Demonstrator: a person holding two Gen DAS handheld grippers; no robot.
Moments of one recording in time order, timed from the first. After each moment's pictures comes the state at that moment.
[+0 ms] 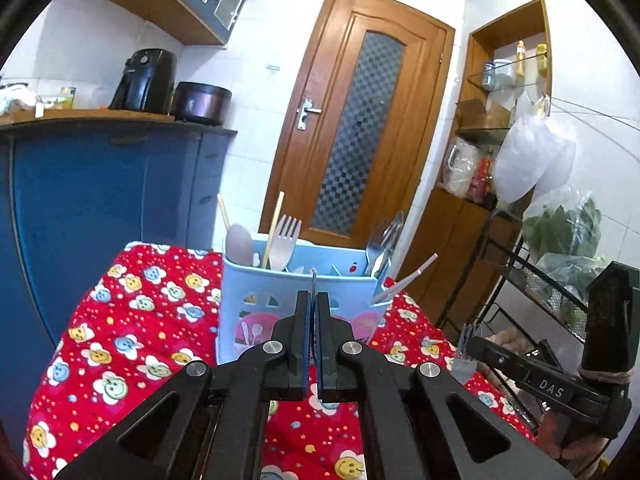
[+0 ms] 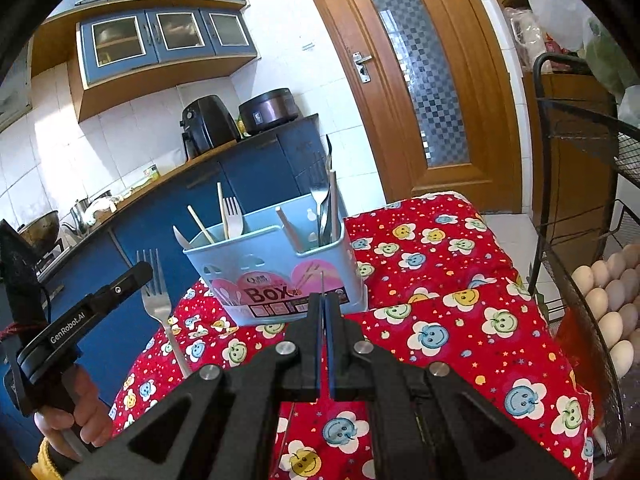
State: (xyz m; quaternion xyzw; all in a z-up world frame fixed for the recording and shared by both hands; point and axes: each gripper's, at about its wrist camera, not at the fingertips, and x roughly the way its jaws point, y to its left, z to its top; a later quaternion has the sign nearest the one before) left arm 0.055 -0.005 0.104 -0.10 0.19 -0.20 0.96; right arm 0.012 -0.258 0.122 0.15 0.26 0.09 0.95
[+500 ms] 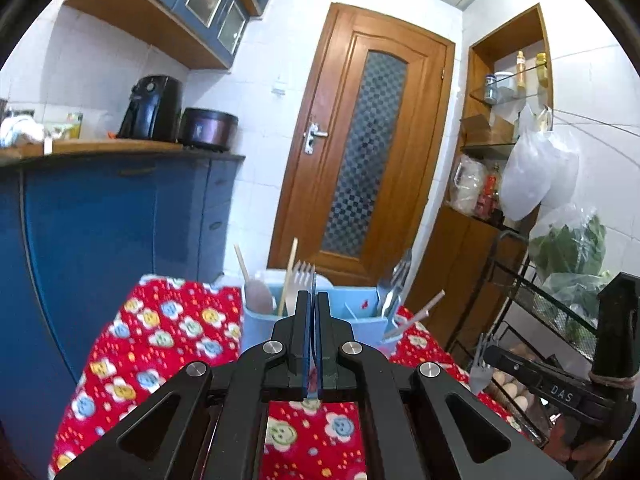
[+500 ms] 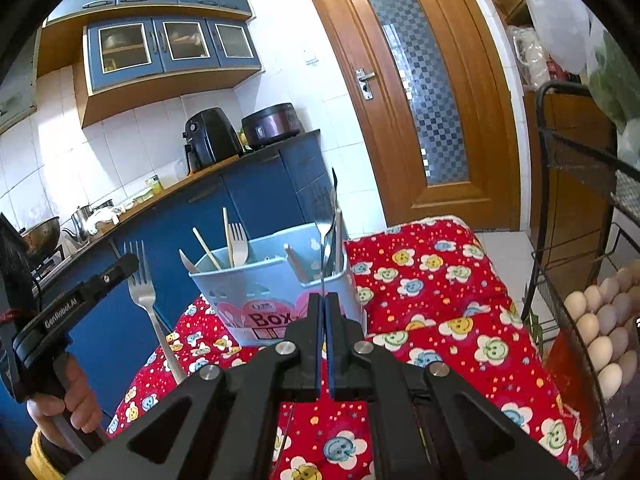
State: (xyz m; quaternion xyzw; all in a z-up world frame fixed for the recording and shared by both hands) left arm 0.057 0.006 0.137 -0.09 0.15 -0.18 0.97; right arm 0.014 -0.257 0.148 0.14 0.24 0.08 0.96
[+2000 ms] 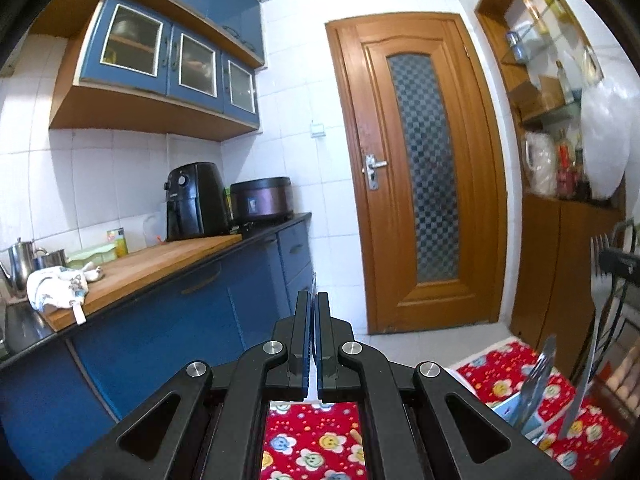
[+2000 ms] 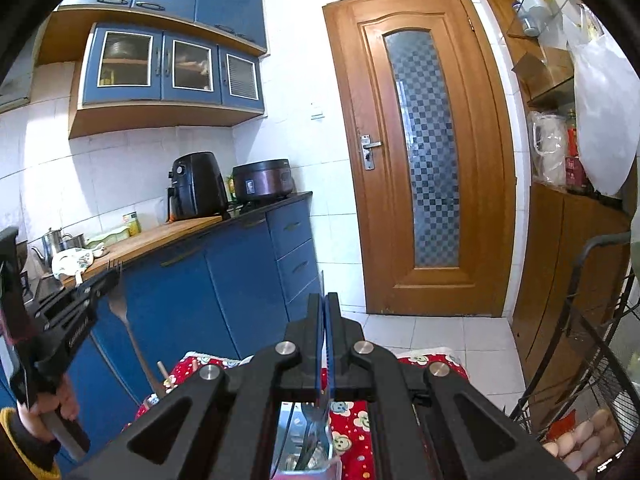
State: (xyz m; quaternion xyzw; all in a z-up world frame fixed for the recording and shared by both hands) left arm 0.183 0.000 0.220 0.07 0.08 -0.04 0.99; right arm 0.135 -0.250 0.252 0.06 0.15 0.04 0.99
